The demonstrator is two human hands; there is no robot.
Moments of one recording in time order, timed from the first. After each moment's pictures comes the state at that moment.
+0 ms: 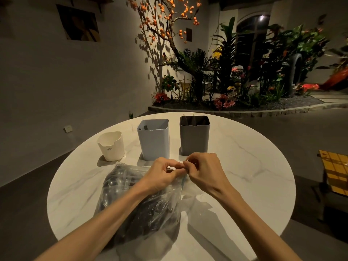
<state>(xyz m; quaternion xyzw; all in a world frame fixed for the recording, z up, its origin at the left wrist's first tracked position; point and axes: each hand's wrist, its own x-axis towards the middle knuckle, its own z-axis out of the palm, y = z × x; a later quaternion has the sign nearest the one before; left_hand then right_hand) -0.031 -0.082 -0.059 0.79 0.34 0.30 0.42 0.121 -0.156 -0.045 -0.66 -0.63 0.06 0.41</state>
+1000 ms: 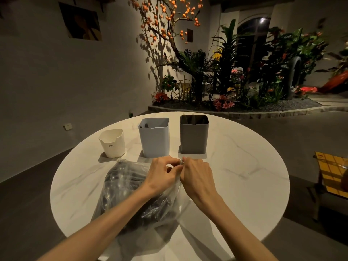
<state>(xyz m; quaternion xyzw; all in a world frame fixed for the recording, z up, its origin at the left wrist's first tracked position) -0.032 -0.106 -0.065 0.80 0.35 0.41 0.25 0.091 -0.163 -0.056 -0.73 -0.63 -0.05 0.26</state>
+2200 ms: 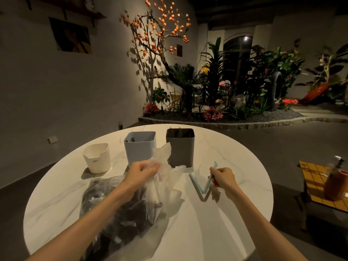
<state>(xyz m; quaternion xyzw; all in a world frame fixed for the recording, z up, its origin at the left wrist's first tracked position) -0.034 -0.073 -0.043 0.68 0.45 0.38 0.45 0.257 -0.113 -0.100 -0.75 -0.30 0.30 0.50</state>
